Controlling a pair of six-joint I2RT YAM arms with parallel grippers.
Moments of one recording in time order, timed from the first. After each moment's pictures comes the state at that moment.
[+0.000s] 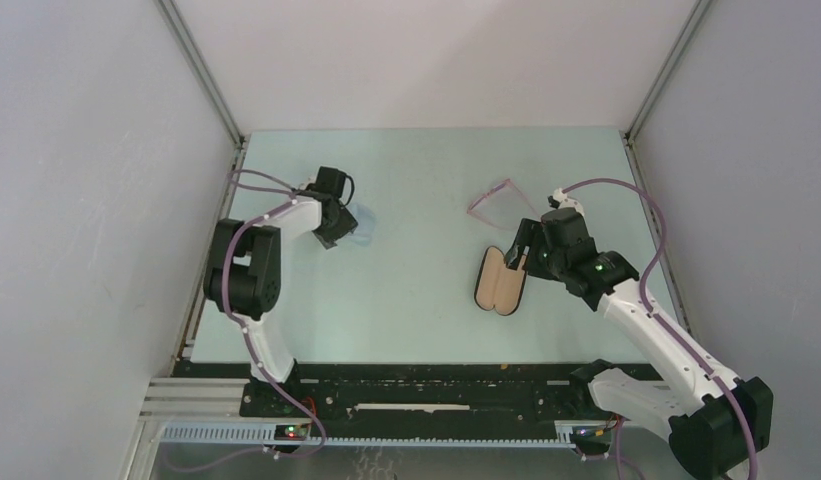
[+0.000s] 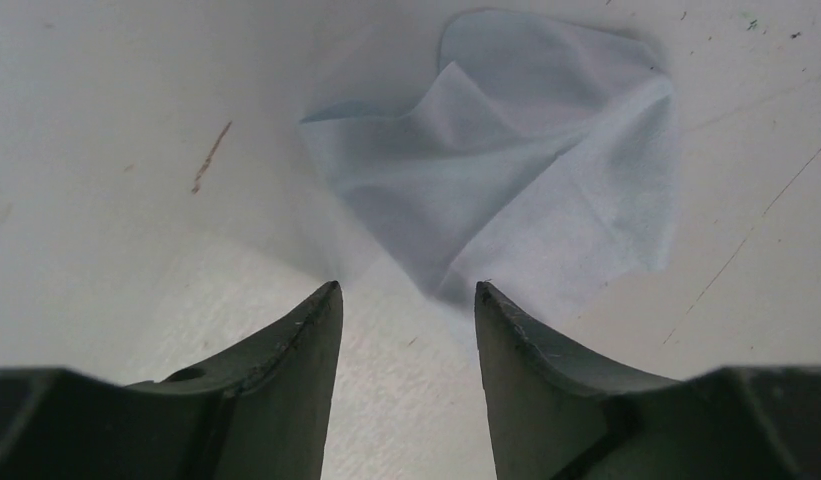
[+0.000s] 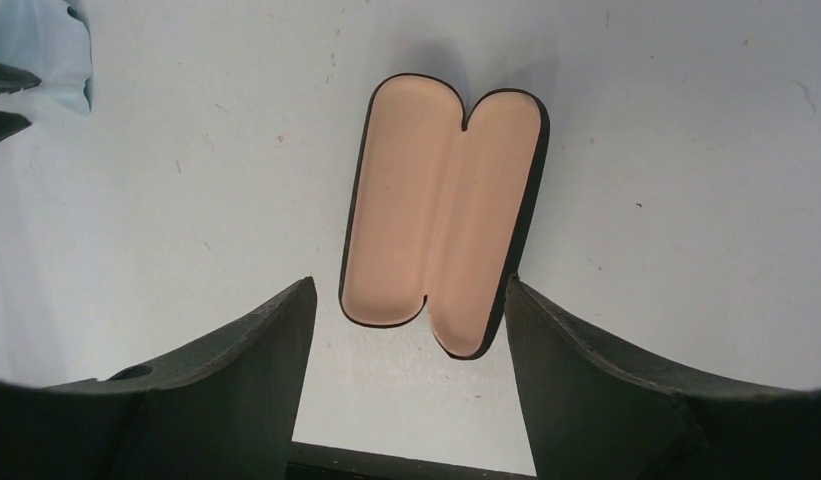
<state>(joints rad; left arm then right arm) -0.22 1.84 1.19 -0.47 -0.23 -0.88 0.44 1.01 0.84 -0.61 0.13 0.60</state>
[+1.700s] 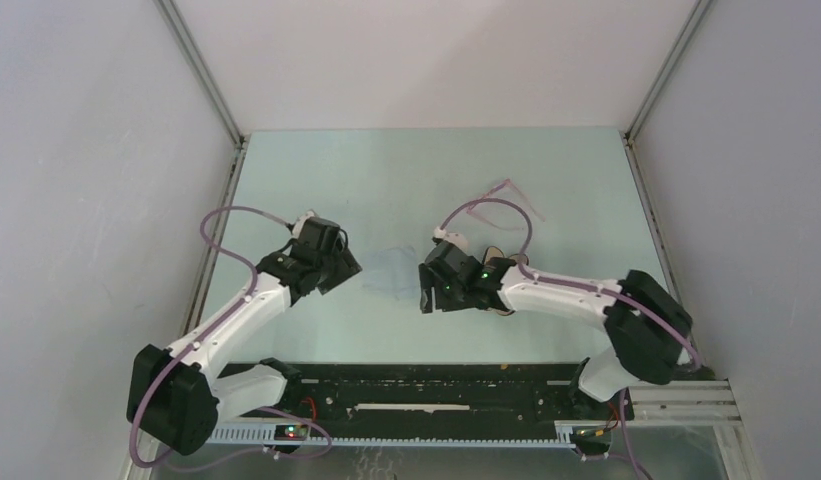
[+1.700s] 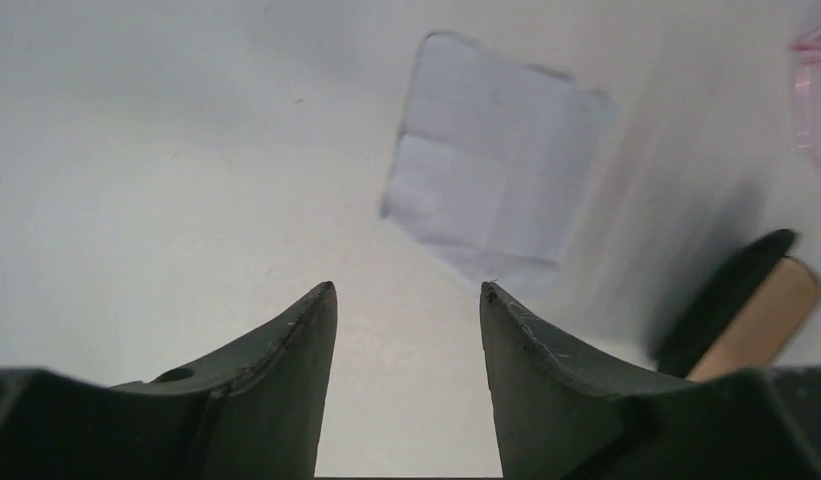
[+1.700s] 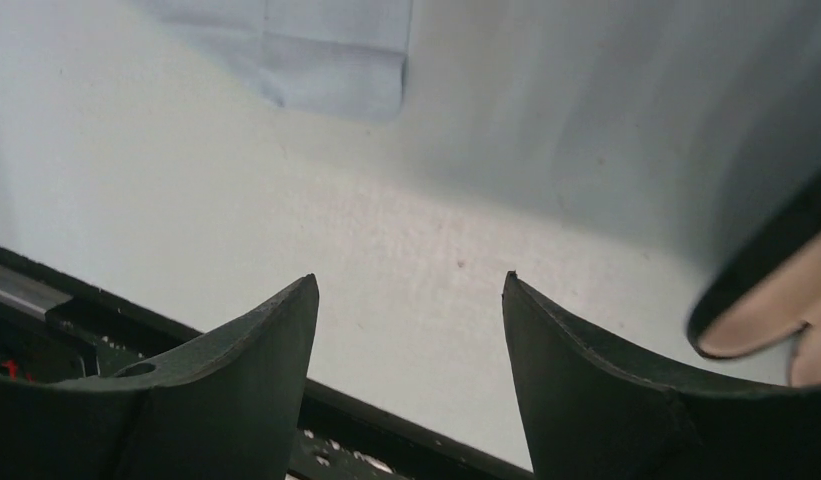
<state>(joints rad) -0.44 1.11 0.78 -0.57 -0.16 -0.91 0.95 1.50 0.93 -0.41 0.14 0.75</state>
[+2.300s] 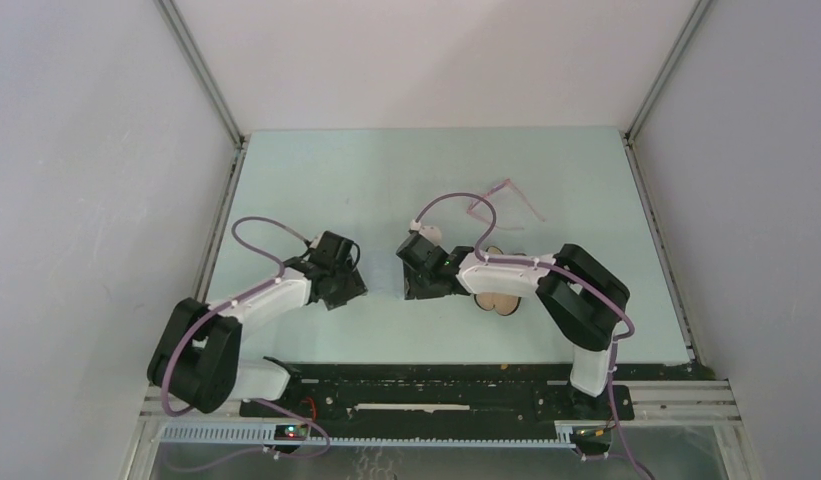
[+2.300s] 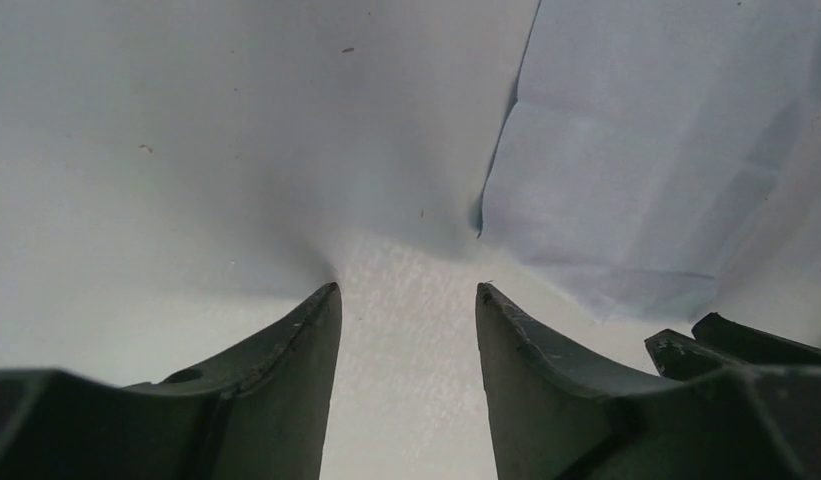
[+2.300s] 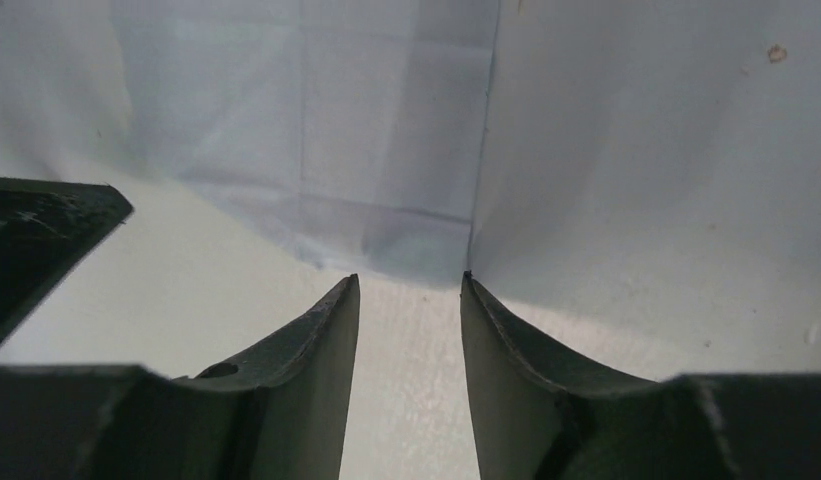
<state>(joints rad) -0.44 1.30 0.63 -0.43 -0.12 -0.85 0.96 1.85 1.14 -0.31 0.16 0.77</state>
